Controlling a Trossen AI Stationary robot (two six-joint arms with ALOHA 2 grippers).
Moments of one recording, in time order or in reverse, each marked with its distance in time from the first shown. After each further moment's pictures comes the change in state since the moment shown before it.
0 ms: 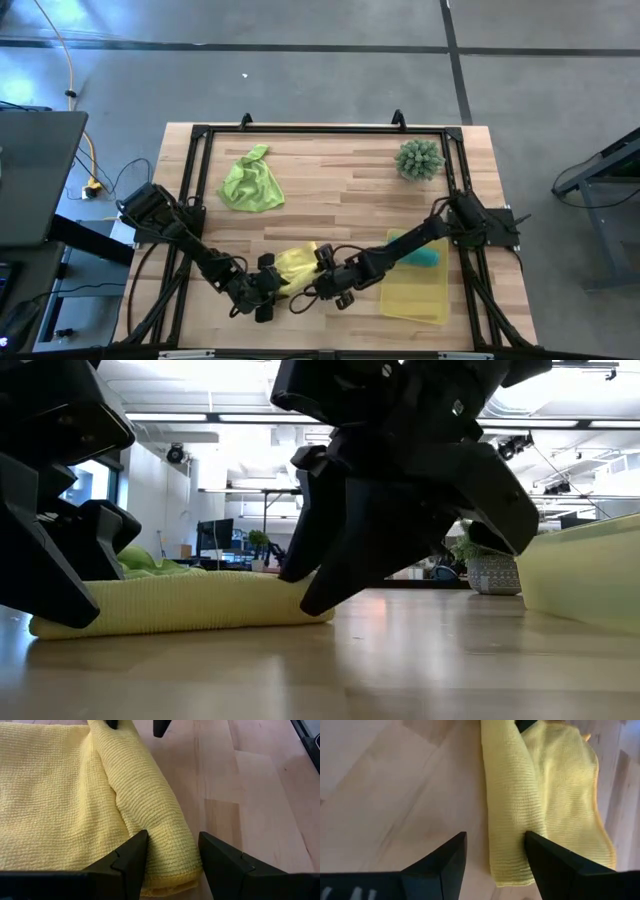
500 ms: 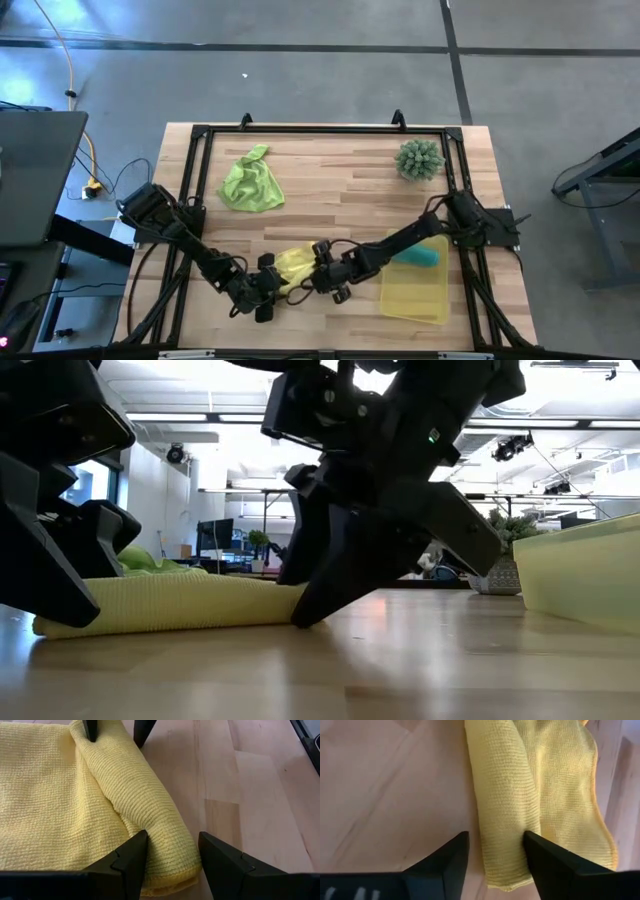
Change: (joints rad) left arm 0.000 -0.008 -0.001 0.004 0.001 0.001; right arm -0.050 0.032 0.004 -0.009 -0.008 -0.025
